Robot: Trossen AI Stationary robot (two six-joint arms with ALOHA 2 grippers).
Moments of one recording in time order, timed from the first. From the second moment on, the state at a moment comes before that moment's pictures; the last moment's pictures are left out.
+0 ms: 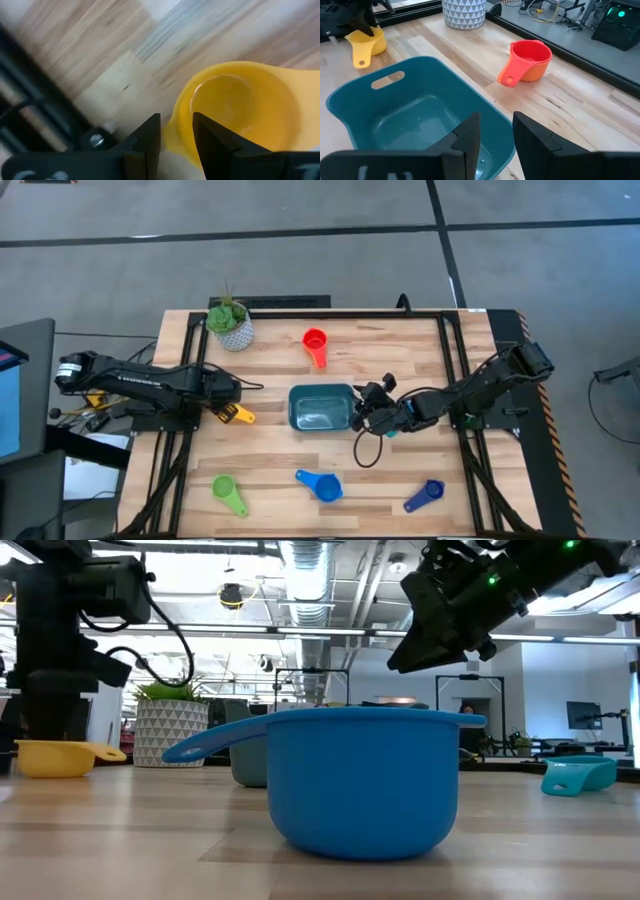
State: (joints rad) left arm 0.02 0.98 0.49 -0.95 -0.21 -0.86; right arm 0.30 1.49 0.77 0.01 0.89 0.60
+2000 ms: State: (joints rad) left arm -0.18 0.98 0.88 -0.89 -0.39 -0.59; right arm 0.18 1.49 0.91 0.39 0.36 0.18
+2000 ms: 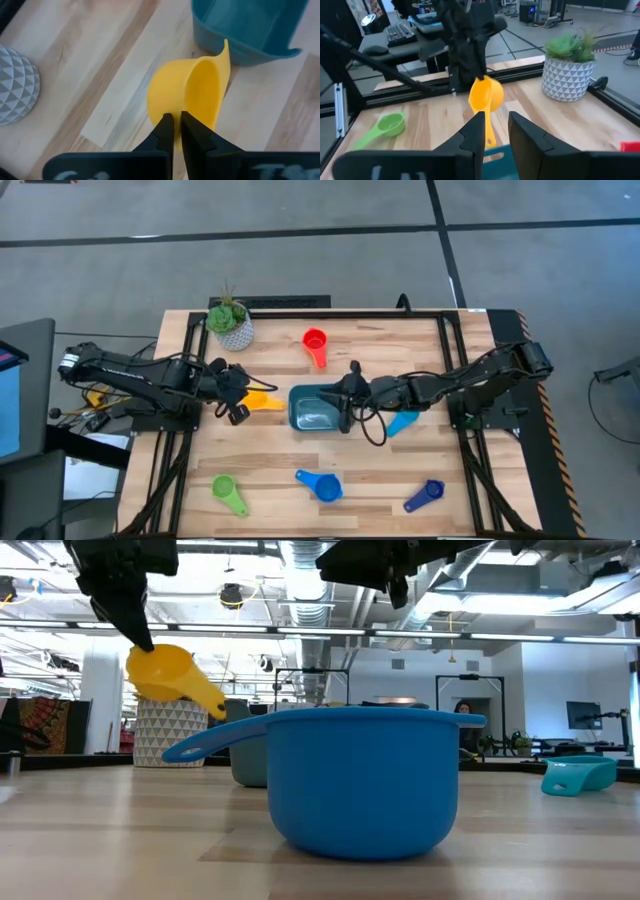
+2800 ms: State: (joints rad) left arm -0.22 1.00 0.90 -0.74 -0.46 -0.45; right arm 0.17 1.49 0.91 0.37 0.30 0.12
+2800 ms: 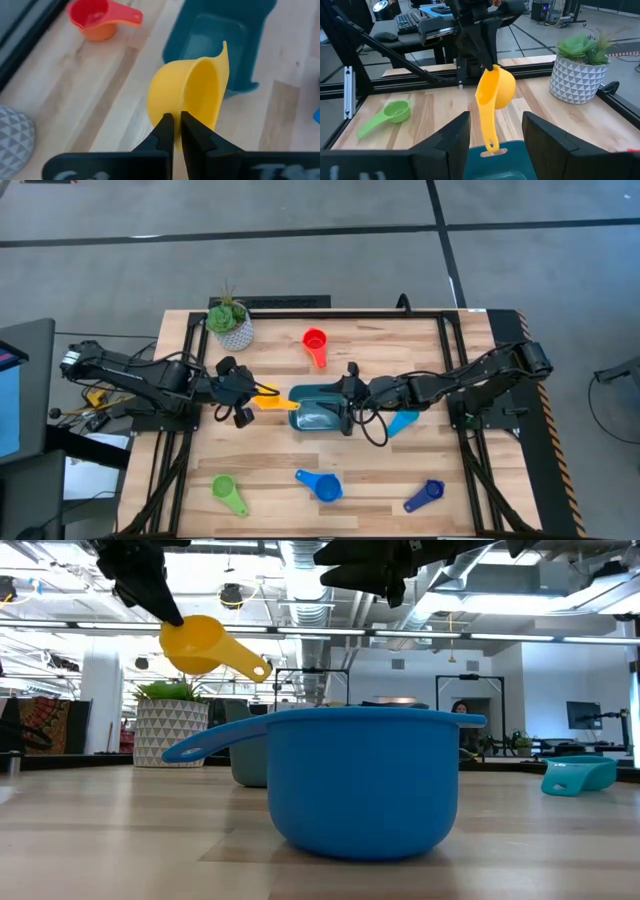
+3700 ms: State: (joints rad) left arm -0.22 1.02 0.90 -0.47 -0.66 -0.24; right arm 0.05 1.49 1.15 0.03 0.37 -0.10
